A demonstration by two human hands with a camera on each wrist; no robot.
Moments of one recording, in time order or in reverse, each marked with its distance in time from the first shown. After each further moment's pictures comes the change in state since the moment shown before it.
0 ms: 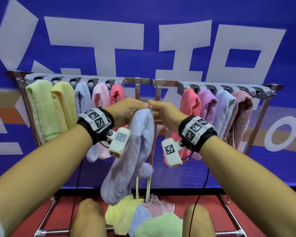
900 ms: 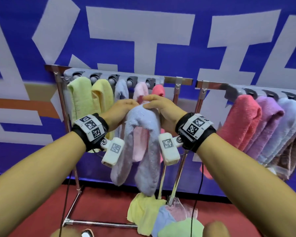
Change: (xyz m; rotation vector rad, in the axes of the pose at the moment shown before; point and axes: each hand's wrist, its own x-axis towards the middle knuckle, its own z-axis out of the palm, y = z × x) left_hand -0.032 -0.044 -0.167 0.028 0.415 0.037; right_hand 0.102 -0.027 0.136 0.280 -0.101 0.027
